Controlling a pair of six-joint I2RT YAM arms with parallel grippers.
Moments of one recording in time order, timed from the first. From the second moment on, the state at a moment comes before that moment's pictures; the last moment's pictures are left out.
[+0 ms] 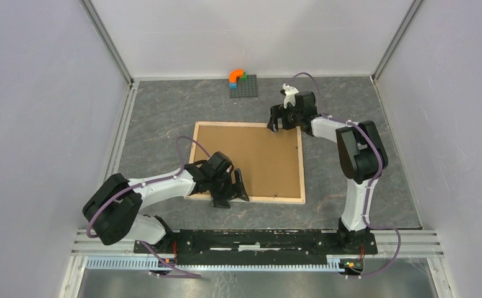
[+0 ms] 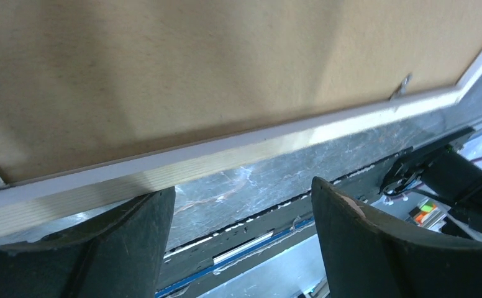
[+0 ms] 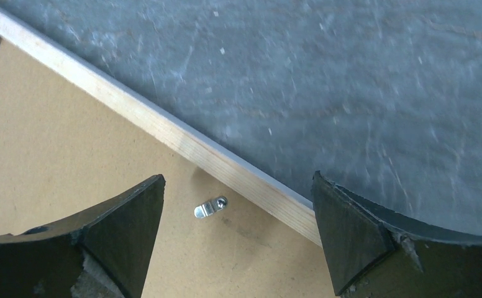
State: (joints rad) left arm -0.80 1.38 0.64 -0.33 0.24 -1.00; right arm 0.30 2.04 1.28 0.07 -0.31 0.07
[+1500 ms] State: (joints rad) left arm -0.29 1.62 0.99 -0.67 0.00 -0.49; right arm 0.52 1.38 0.57 -0.01 0.11 0.17
